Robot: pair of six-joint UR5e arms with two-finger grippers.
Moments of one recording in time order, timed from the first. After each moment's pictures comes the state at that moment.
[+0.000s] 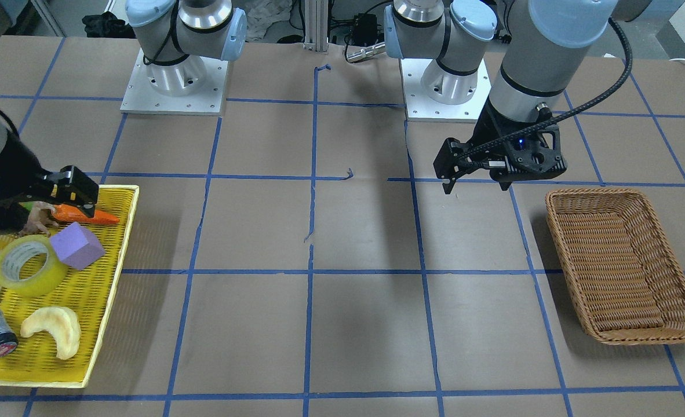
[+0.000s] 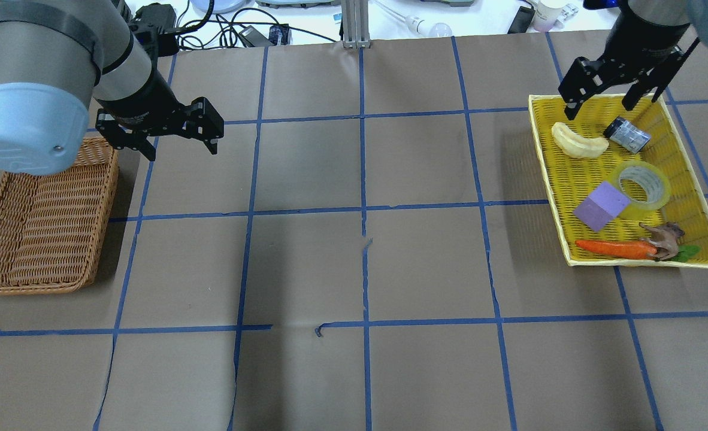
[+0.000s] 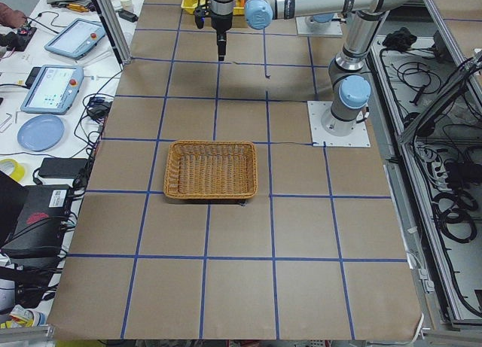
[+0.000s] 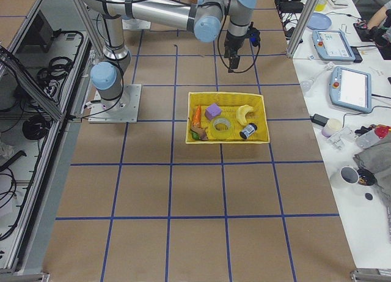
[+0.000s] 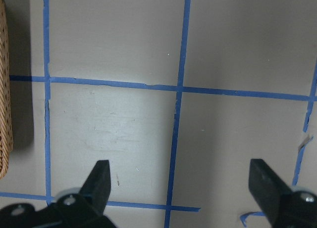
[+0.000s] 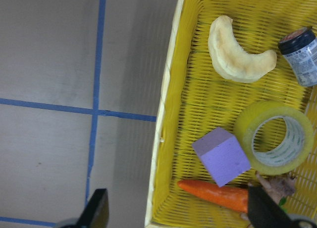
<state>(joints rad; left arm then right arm) -1.55 -1.60 -1.68 -1.36 1.59 -0.07 1.32 -1.33 1.47 -1.64 -1.60 -0.43</state>
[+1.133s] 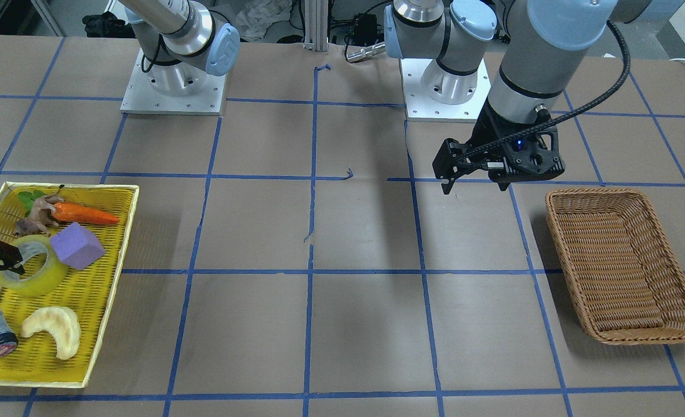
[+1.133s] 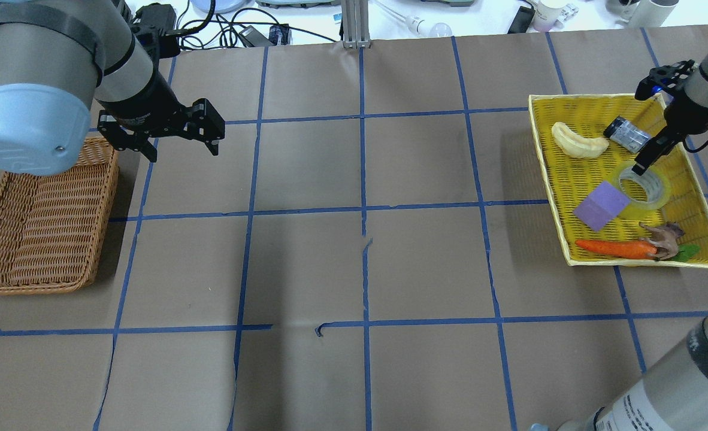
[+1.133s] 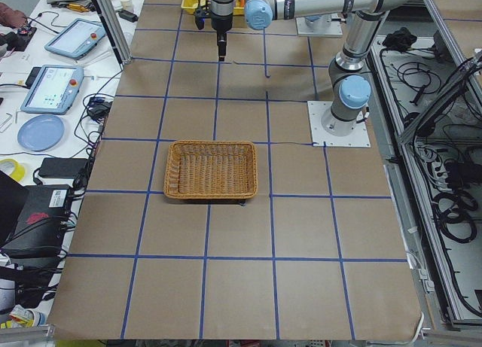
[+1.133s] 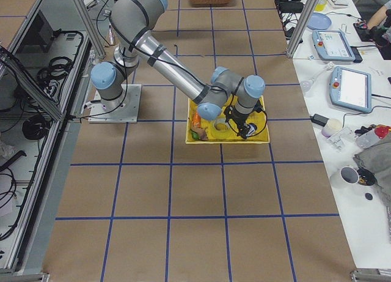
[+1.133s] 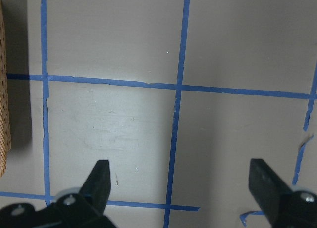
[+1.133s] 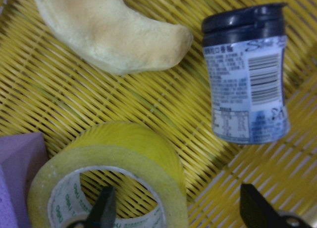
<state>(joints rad) -1.55 -1.60 -1.68 -1.36 1.58 -0.07 1.06 -1.05 1.58 -2.00 -1.62 -1.11</state>
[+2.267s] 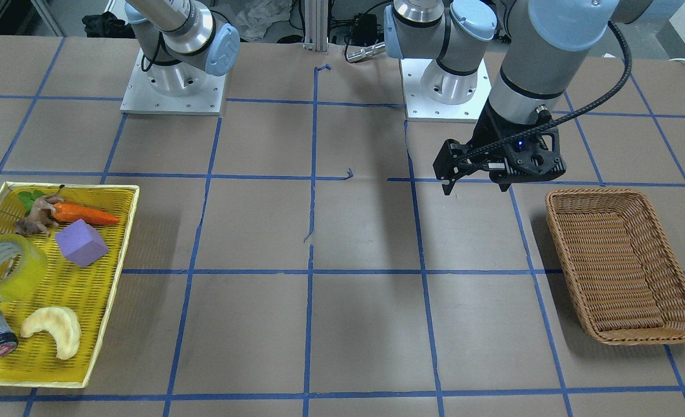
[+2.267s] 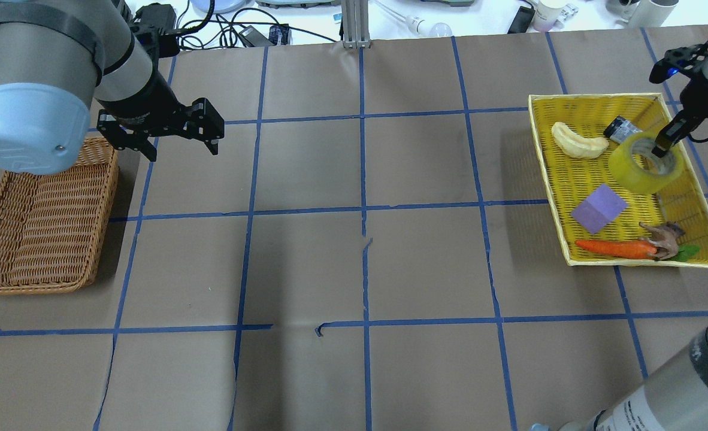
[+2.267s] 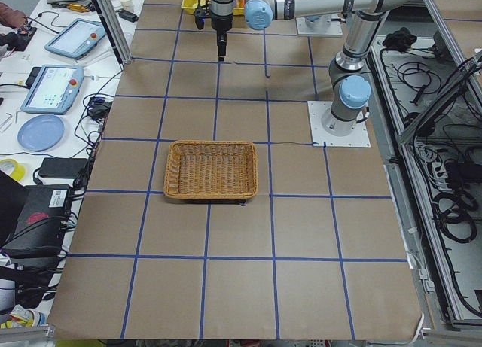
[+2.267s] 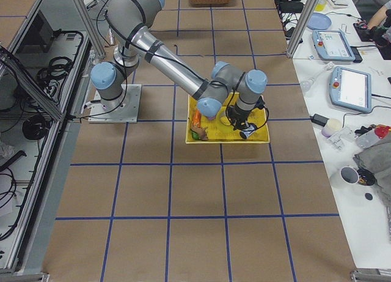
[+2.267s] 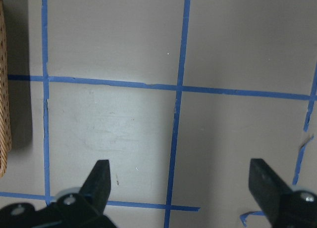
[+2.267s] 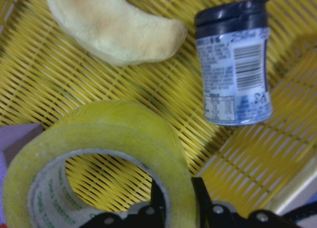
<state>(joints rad) -1.55 -1.60 -1.68 -1.36 1.58 -0.07 1.07 -1.09 1.47 -1.90 -1.62 -1.09</state>
